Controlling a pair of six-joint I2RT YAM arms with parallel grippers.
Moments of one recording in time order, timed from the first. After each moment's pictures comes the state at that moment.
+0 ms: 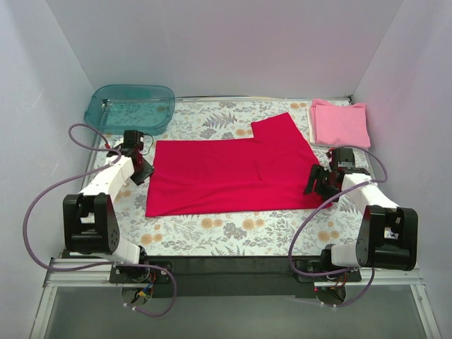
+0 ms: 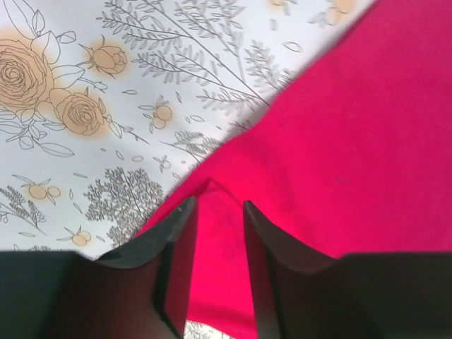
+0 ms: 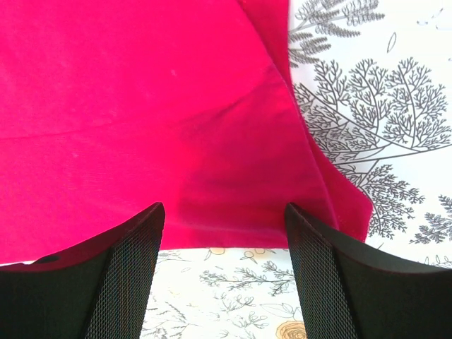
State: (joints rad) left arm -0.01 1.53 1.00 -0.64 -0.25 -0.77; right arm -0.05 1.35 0.72 -0.52 -0.15 0.25
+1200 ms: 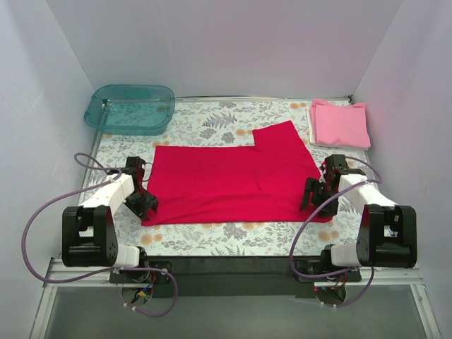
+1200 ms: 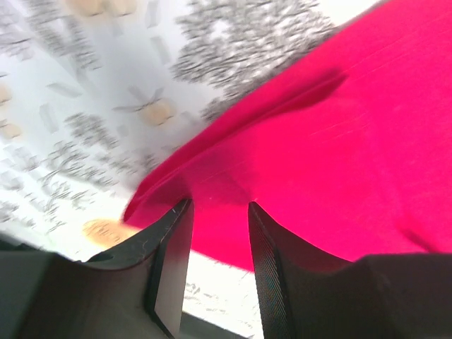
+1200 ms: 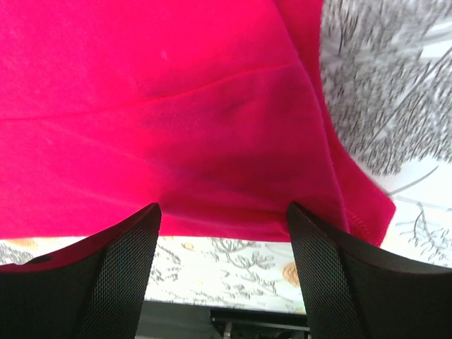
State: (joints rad) left arm 0.00 1.40 0.75 -0.84 -0.12 -0.88; right arm 0.00 1.36 0.71 -0.73 -0.16 0.27
